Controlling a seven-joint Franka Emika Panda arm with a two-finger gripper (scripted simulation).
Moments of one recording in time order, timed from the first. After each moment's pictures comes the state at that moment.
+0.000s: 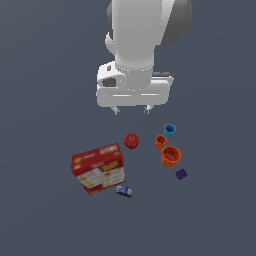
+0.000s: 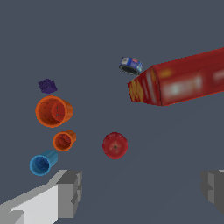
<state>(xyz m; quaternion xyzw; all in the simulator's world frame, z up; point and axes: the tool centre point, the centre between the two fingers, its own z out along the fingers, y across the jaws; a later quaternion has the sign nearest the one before) -0.001 0.013 0.311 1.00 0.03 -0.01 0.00</state>
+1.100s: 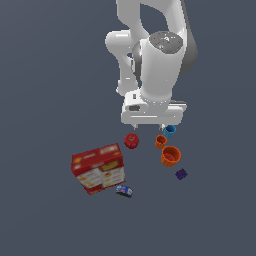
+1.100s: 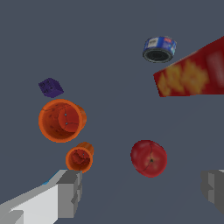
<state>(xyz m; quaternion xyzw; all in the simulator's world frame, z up) -0.002 0.077 0.226 1.00 -0.01 -0.01 0.00</state>
